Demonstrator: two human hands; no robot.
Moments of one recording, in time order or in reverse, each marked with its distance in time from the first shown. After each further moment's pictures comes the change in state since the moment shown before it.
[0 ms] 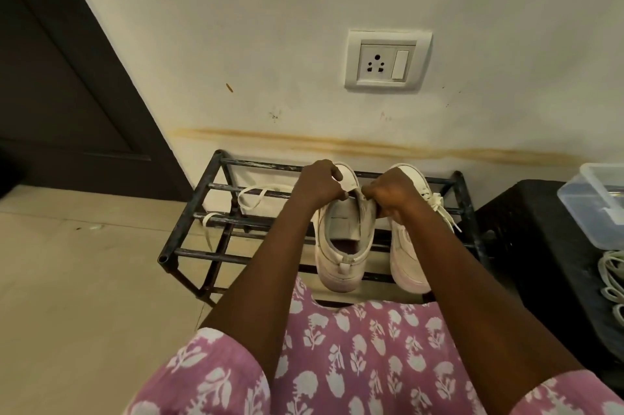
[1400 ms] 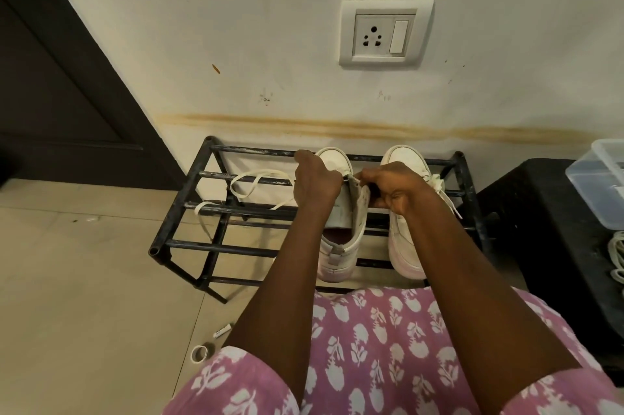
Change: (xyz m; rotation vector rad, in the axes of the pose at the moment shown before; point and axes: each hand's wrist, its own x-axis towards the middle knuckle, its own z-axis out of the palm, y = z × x) left_hand -0.005 0.000 0.031 -0.200 0.274 -0.257; right_hand -0.005 0.005 0.001 0.412 -0.148 0.192
